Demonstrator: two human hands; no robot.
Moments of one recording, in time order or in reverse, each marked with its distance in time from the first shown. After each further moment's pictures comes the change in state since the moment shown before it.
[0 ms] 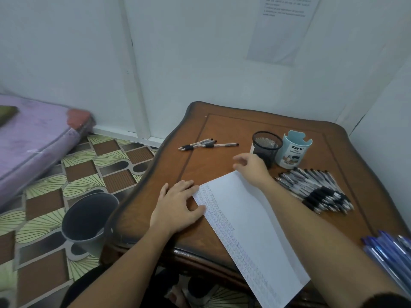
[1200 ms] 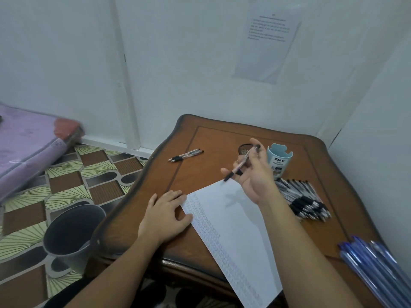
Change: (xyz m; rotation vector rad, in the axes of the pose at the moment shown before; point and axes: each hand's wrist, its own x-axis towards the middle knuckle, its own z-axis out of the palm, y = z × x) left_hand 0.000 0.003 -0.001 0.028 0.010 -0.015; right_hand -0.050 -0.040 -0.042 1.391 0.038 0.021
